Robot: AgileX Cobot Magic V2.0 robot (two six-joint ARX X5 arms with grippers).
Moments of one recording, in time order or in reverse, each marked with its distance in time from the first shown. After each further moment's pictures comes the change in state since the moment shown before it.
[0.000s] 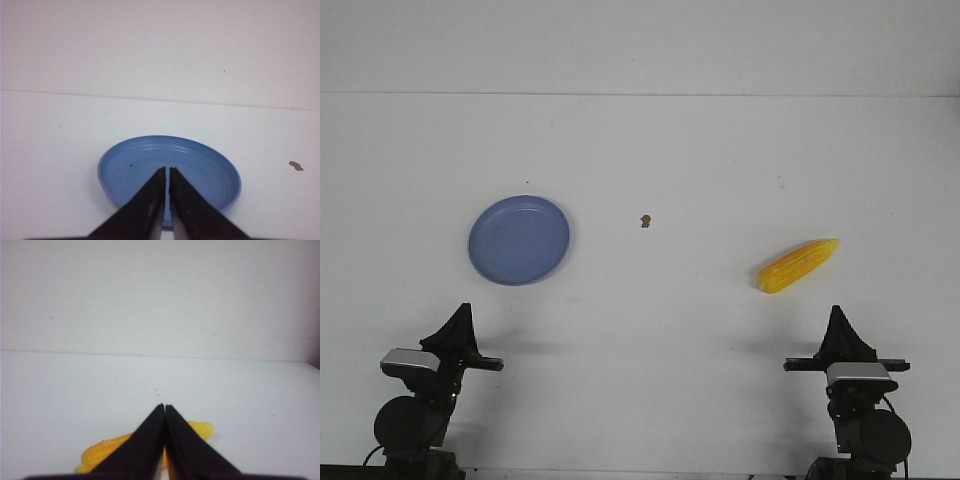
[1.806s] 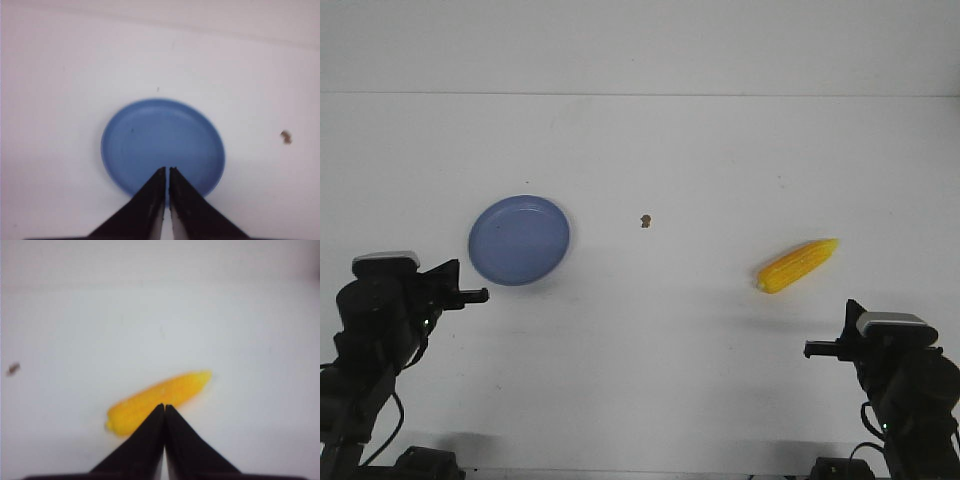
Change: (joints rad) left arm 0.000 0.782 0.922 -0.677 -0.003 -0.102; right arm 0.000 0.484 0.707 -0.737 0.001 0.072
